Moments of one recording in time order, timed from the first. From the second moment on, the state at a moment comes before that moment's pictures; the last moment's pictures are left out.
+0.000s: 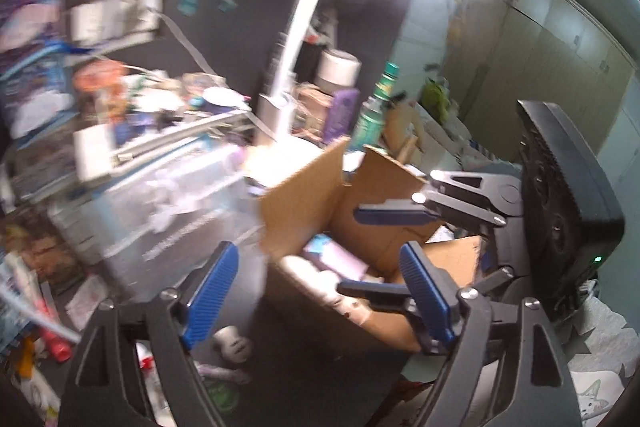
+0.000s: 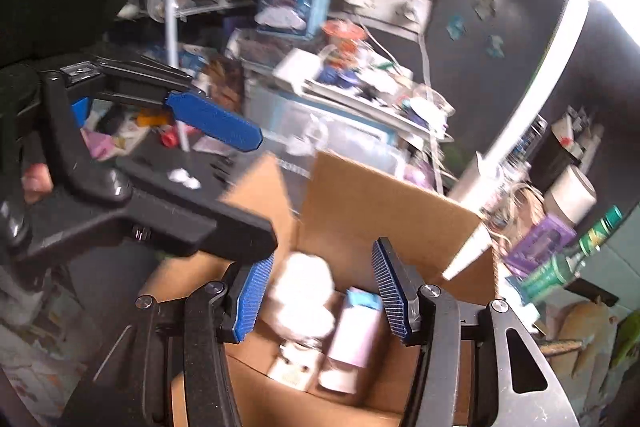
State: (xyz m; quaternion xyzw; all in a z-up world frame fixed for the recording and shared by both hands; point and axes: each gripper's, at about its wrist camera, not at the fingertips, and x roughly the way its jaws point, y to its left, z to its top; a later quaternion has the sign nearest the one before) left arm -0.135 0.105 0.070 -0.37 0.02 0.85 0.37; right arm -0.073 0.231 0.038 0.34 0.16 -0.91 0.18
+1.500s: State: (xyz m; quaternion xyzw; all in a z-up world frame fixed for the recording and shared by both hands) left arm -0.079 -0.076 -0.073 -0.42 -0.09 0.89 0.17; right arm -0.127 0.068 -0.111 0.39 0.13 -0.87 0.29
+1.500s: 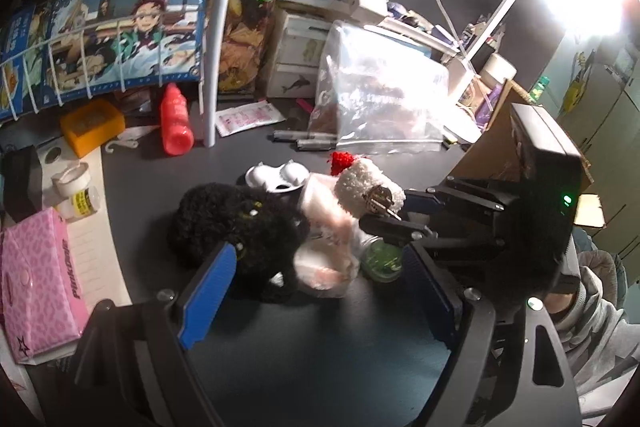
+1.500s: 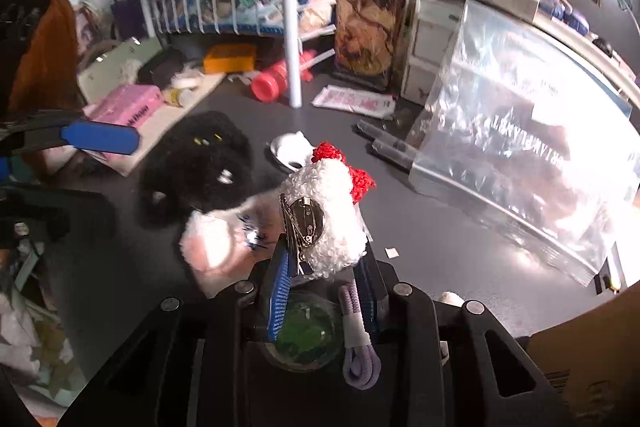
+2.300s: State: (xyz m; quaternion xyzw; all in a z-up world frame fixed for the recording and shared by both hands) left arm -0.065 -0.011 0.014 -0.34 -0.06 0.89 0.28; right arm -0.048 0.084 0.001 0.30 0.14 -0.87 0.36
